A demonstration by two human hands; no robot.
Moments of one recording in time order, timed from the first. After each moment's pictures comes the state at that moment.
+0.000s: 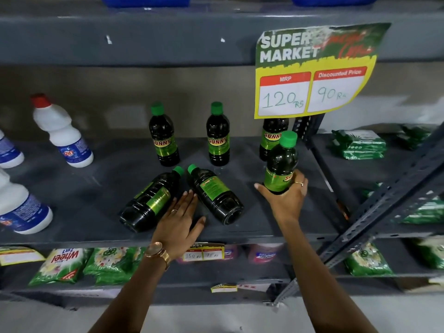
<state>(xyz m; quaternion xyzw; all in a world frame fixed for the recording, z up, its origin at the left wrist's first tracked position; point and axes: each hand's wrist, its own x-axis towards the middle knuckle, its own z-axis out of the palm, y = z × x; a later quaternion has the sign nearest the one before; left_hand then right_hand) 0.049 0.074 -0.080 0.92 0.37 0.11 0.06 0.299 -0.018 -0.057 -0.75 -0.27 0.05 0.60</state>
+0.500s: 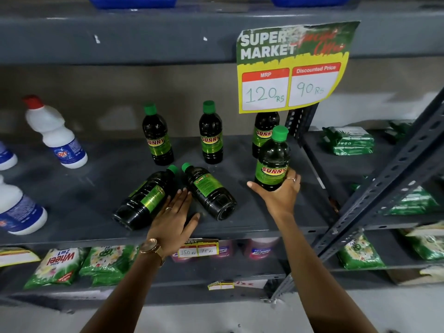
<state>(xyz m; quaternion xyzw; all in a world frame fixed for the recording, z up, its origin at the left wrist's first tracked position) 0.048 0.073 -0.076 0.92 0.37 0.10 0.06 0.306 -0.023 -0.058 -0.76 -0.28 0.06 0.58</state>
